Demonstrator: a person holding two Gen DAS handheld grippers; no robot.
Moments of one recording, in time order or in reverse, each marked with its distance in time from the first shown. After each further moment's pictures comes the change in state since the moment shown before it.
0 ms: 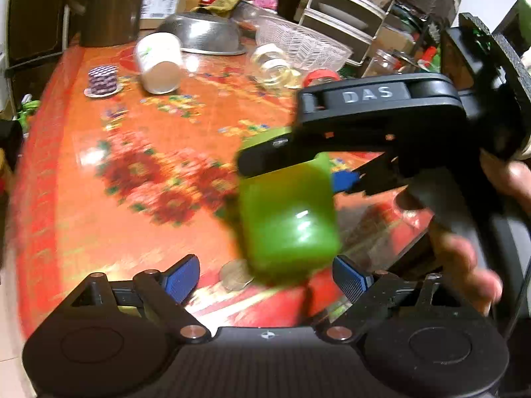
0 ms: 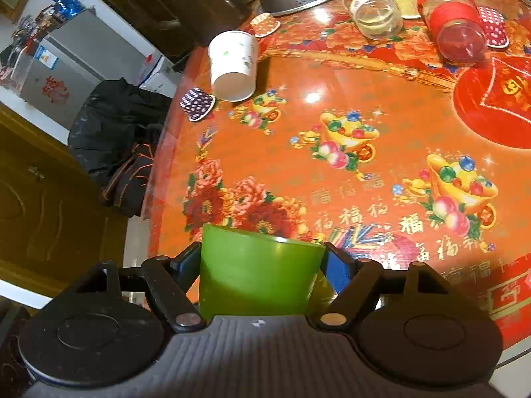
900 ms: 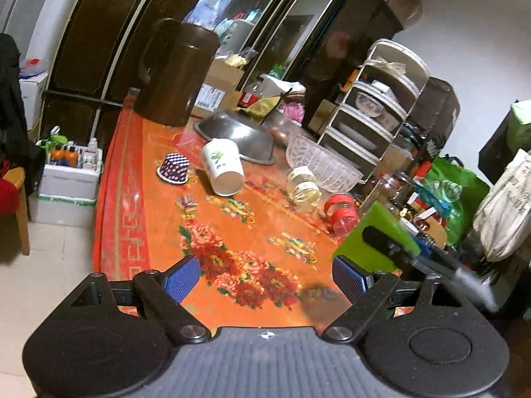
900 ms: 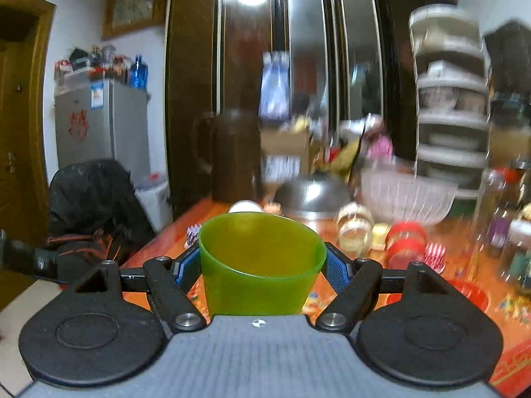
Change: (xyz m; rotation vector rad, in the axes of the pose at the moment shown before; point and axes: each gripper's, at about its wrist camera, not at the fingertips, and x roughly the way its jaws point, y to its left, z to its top) left arm -0.075 0.076 -0.005 -0.164 -0.387 -0.095; right arm -0.048 0.047 -0.096 -0.516 -0.800 -0.255
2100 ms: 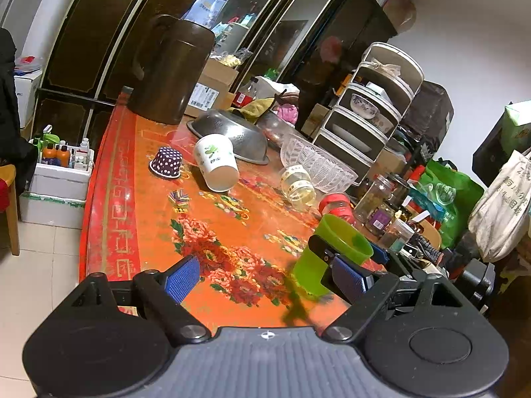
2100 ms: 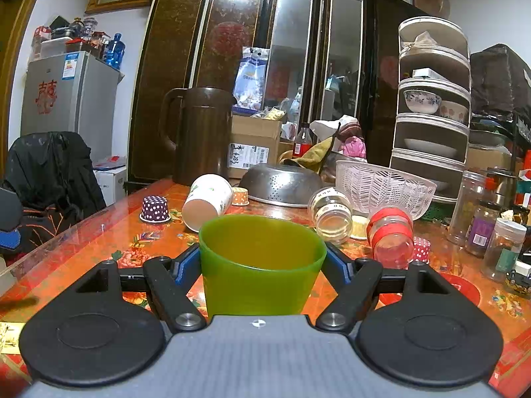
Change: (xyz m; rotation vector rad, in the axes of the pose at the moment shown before) left arm 0.013 0.006 -0.014 -0.007 -0.018 -0.027; right arm 0.039 0.020 -0.040 -0.091 0.015 -0.150
